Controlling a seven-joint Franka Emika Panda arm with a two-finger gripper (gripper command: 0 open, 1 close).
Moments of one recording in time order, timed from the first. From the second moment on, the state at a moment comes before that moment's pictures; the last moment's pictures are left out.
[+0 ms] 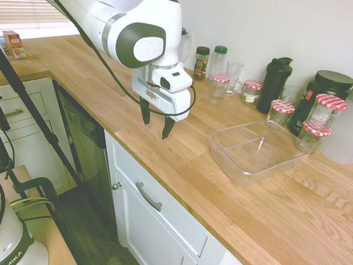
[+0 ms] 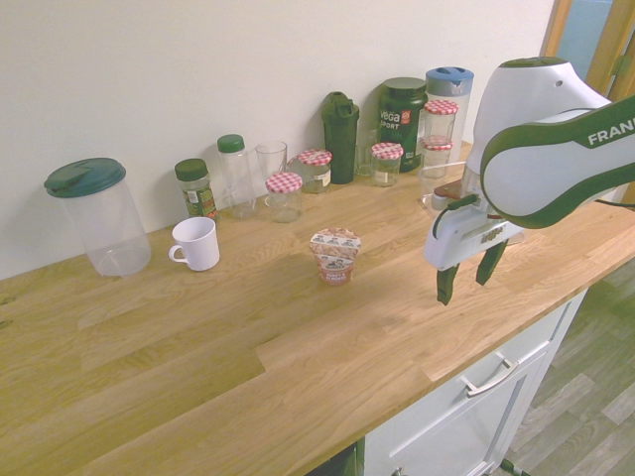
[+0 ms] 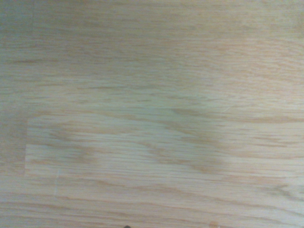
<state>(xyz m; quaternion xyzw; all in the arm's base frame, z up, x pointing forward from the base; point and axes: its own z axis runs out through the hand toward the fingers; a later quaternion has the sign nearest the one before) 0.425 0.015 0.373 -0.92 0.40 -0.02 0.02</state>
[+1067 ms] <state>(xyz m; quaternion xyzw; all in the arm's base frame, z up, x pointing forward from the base) 0.538 0.108 0.358 -0.93 0.33 -0.14 0.08</state>
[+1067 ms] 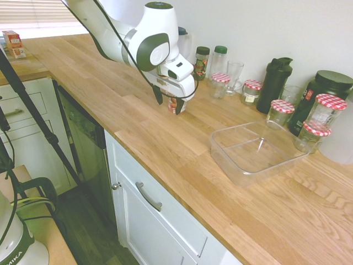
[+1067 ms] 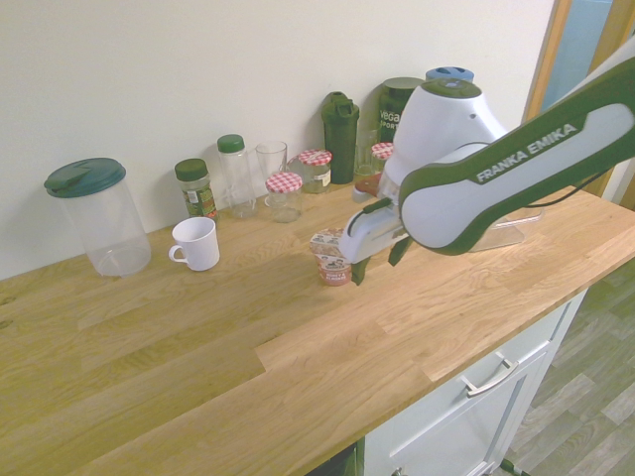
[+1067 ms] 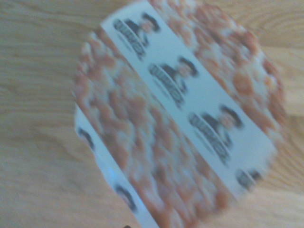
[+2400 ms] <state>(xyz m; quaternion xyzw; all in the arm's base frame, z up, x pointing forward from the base) 0.592 0.132 0.344 -0.93 0.32 -0.17 0.07</state>
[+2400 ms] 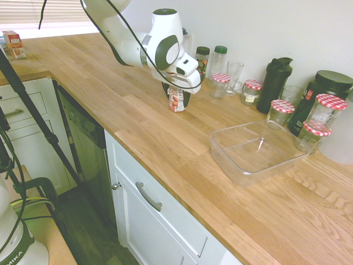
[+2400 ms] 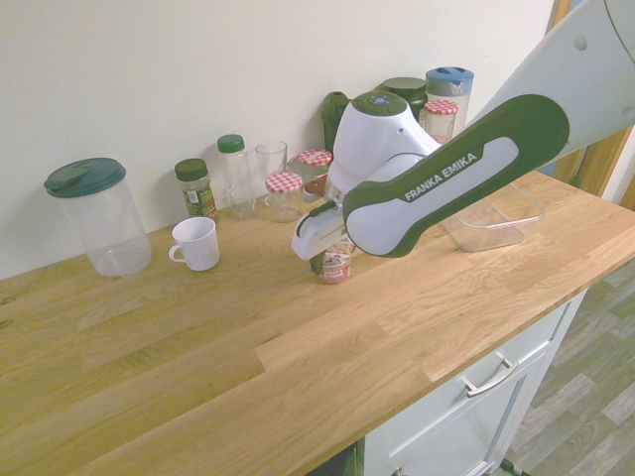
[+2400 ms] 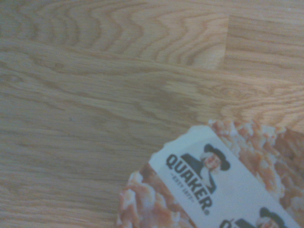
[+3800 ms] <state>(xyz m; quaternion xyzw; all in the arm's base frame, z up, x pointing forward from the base) 0.533 -0.153 0.461 -0.84 0.46 -0.27 0.08</state>
